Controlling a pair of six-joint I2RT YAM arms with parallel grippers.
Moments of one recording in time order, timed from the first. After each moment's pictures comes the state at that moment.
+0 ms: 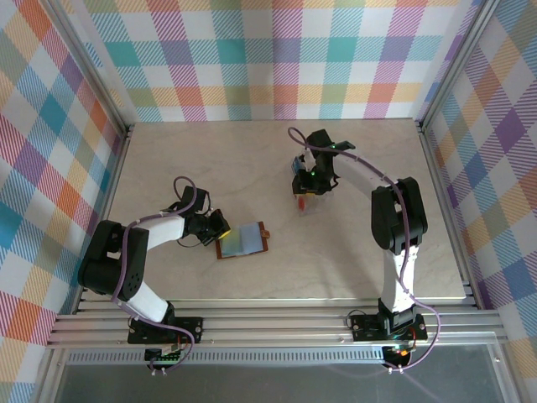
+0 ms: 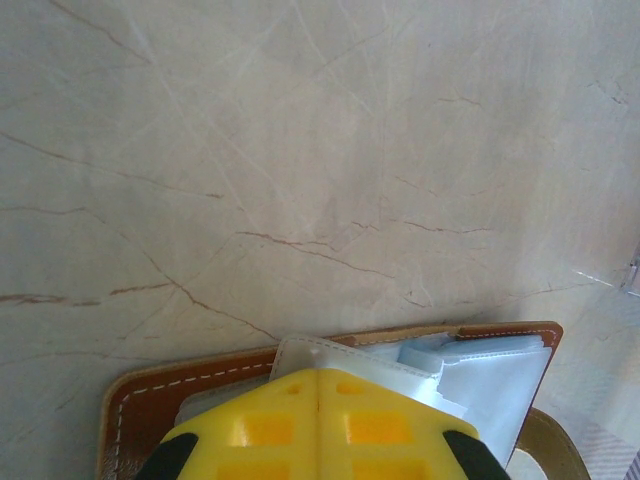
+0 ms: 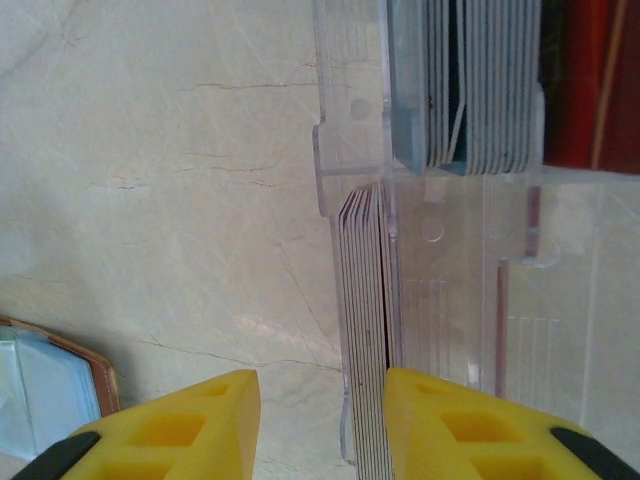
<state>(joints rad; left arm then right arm) -0.26 1.59 0.70 -0.21 0.40 -0.81 0.41 2.04 1.63 -0.86 -0.30 0.28</state>
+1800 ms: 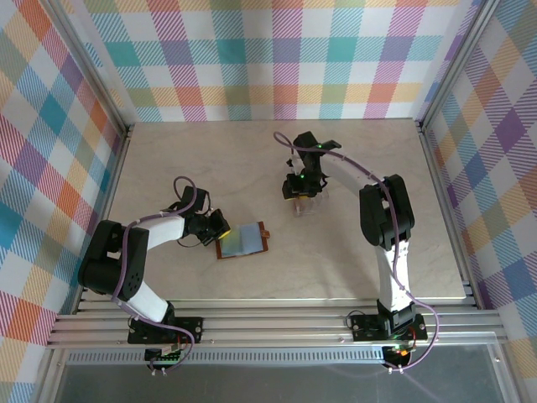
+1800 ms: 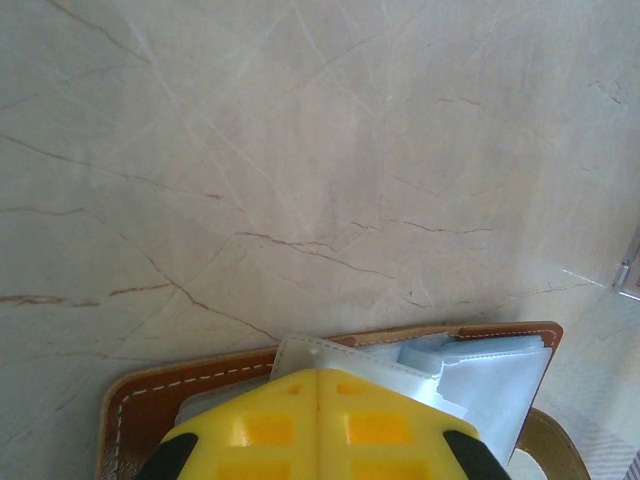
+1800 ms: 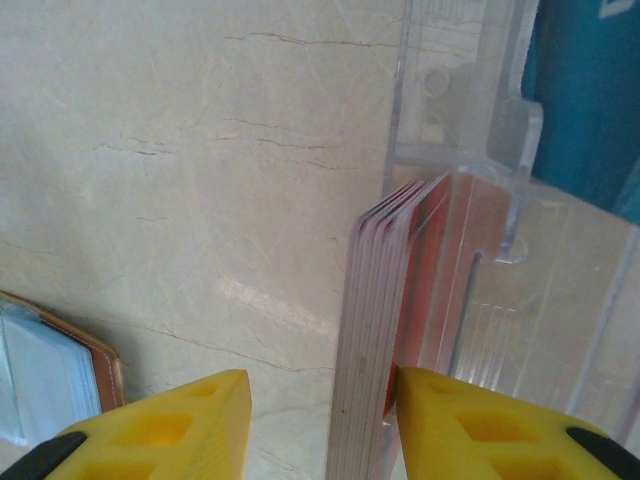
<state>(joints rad) -0.26 1.59 0.70 -0.21 0.40 -0.81 0.47 2.13 1.74 -0.94 -0.30 0.23</state>
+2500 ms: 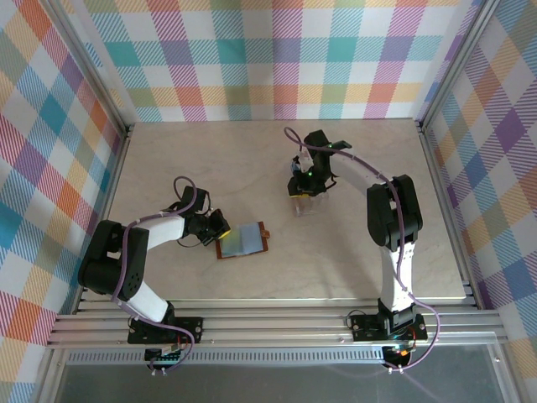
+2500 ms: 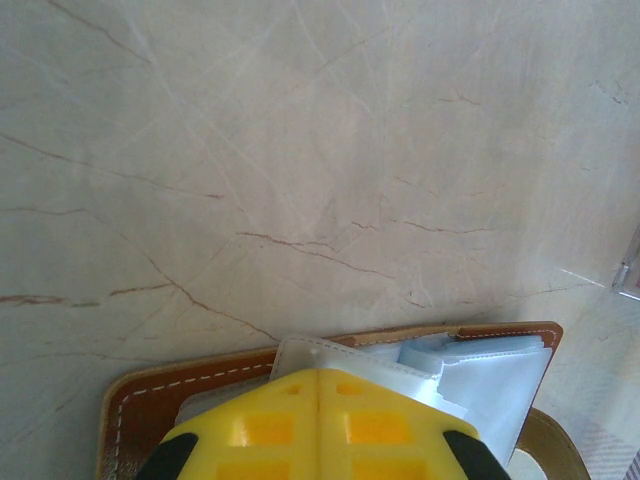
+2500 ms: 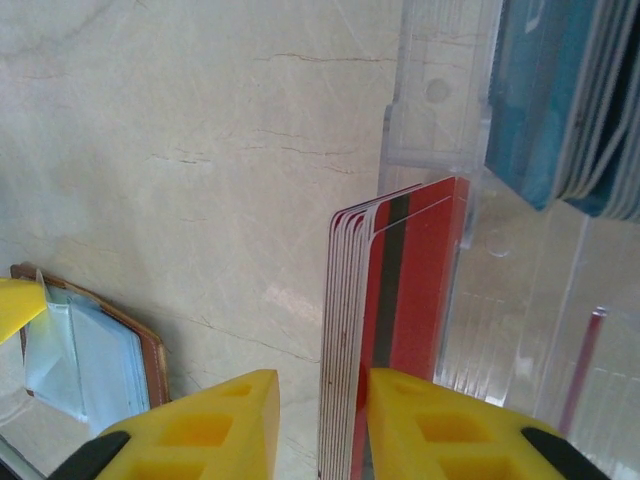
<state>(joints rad) -0.26 1.59 0.70 -0.21 0.40 -0.81 0.42 2.08 1.67 -0.88 -0.43 0.23</state>
